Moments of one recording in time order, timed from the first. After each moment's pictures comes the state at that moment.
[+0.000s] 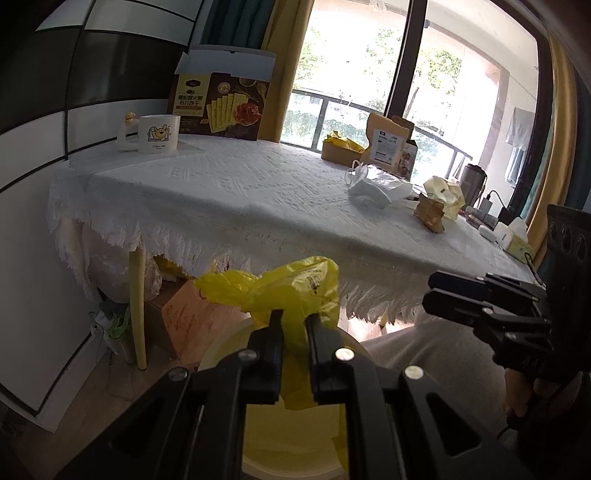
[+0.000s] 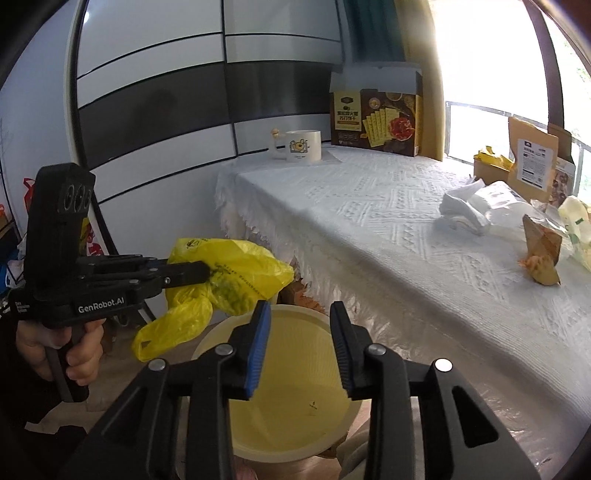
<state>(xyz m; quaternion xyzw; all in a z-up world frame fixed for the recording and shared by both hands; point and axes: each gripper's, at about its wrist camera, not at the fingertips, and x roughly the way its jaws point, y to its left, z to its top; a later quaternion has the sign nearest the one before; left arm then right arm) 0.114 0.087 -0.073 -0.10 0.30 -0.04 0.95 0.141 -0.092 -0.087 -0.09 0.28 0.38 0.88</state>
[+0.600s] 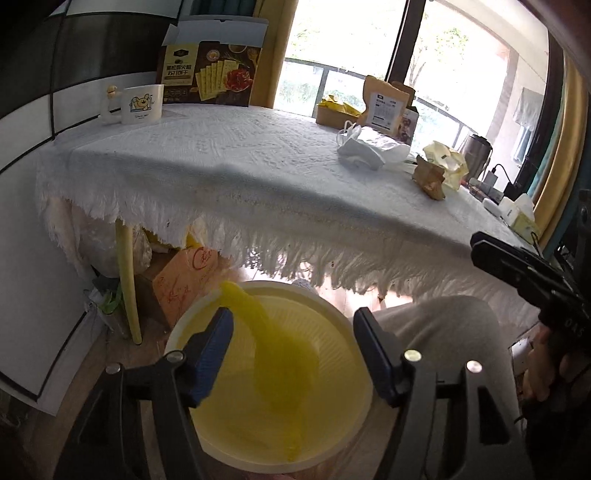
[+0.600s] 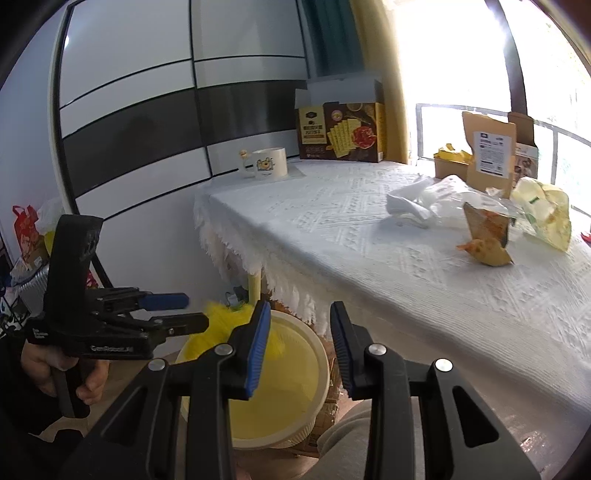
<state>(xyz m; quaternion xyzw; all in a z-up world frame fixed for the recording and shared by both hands) 0.133 0.054 -0.091 -0.09 0.36 -0.04 0.93 0.139 -0.154 -0.075 -0.05 0.26 0.34 0.90</state>
